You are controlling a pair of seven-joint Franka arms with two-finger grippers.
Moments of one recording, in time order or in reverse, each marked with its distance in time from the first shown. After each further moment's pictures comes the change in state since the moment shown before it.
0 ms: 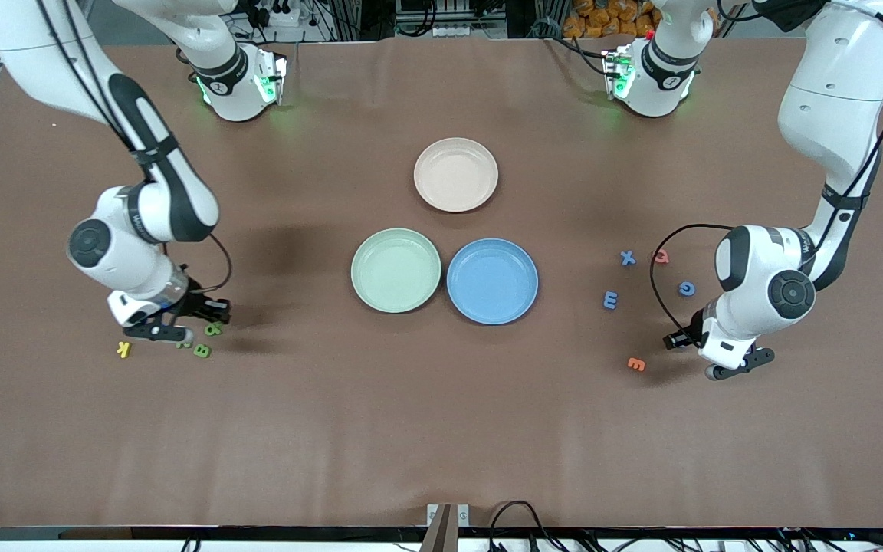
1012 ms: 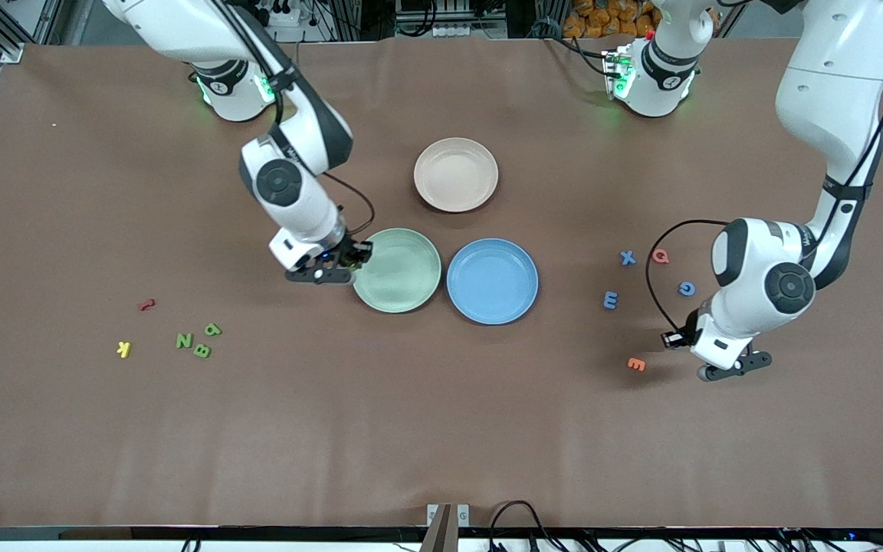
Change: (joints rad) left arm -0.047 -0.062 -0.014 0.017 0.000 -0.050 0.012; right arm 0.460 -0.057 0.044 0.014 0.000 -0.117 0.447
